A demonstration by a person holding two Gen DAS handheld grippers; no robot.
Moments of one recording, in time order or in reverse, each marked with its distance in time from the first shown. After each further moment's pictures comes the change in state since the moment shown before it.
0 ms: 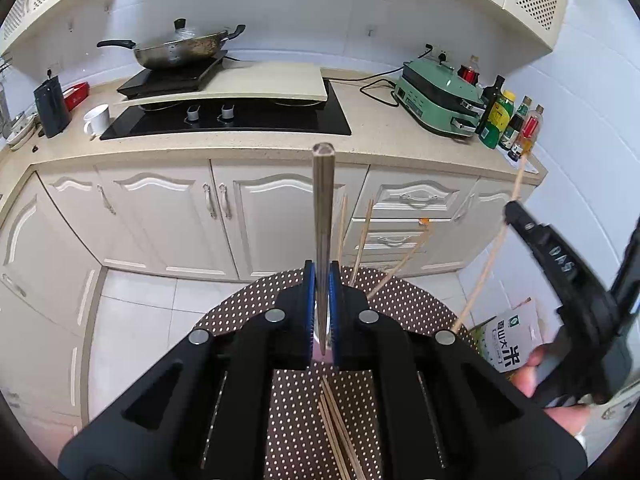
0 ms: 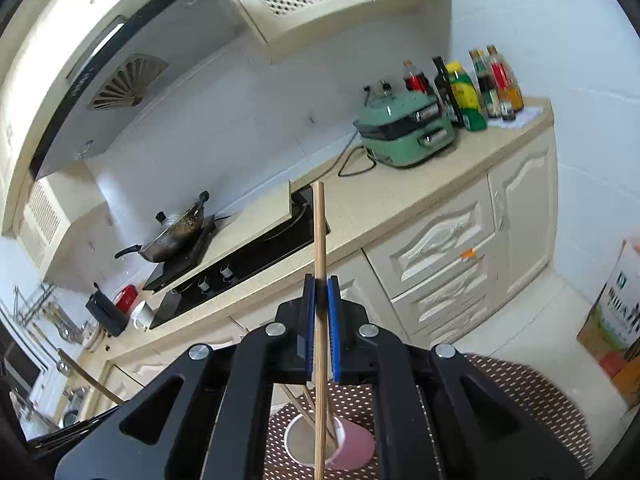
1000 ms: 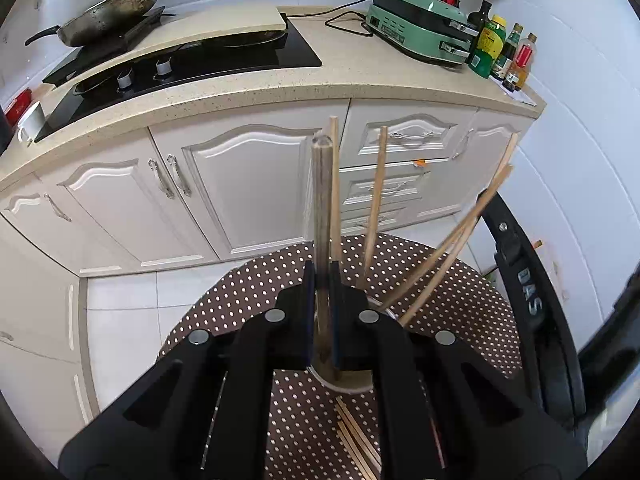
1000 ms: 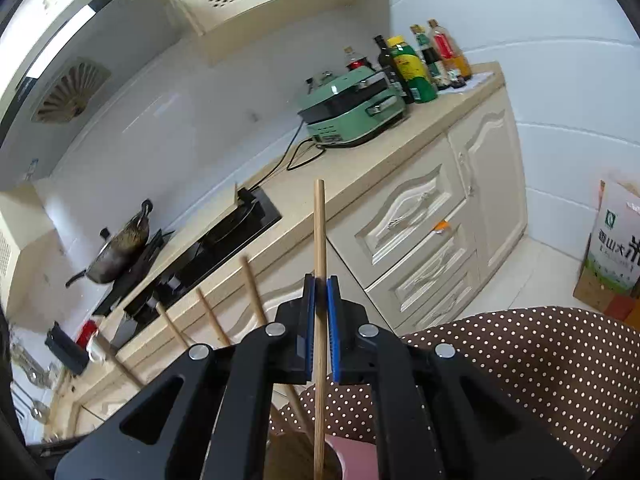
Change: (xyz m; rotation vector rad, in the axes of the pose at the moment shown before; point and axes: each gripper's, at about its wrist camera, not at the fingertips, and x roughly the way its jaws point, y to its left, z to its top) left arm 0.140 -0.005 -0.013 0.151 0.173 -0.066; right arm 0.062 -0.006 -0.079 0.048 -0.097 -0.168
